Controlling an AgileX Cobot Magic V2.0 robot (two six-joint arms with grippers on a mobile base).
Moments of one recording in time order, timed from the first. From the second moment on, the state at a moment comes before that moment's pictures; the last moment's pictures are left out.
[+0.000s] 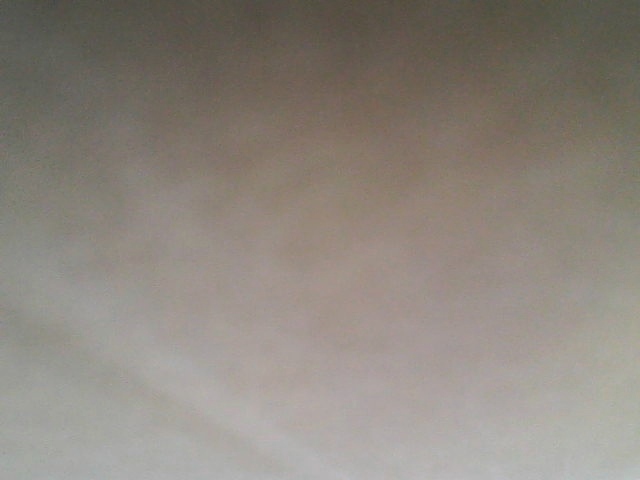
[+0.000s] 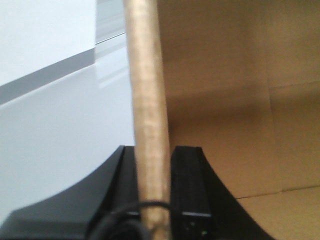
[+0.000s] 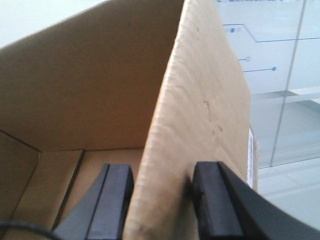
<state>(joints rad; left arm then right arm) -0.29 0.18 -0.48 -0.14 0.84 -0.07 0.00 0.13 -0.89 0.40 0.84 -0.18</state>
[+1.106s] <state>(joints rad) -0.29 0.18 -0.48 -0.14 0.84 -0.07 0.00 0.13 -0.89 0.40 0.84 -0.18</state>
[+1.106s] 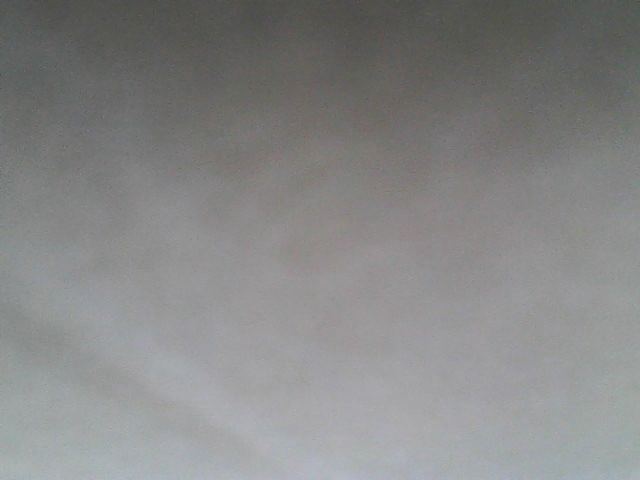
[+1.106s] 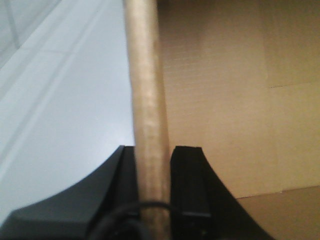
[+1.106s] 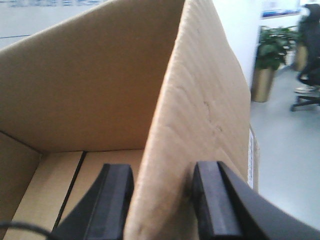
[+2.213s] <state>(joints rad) -0.29 0.18 -0.48 -0.14 0.84 -0.07 0.00 0.13 -0.89 0.40 0.84 -0.18</state>
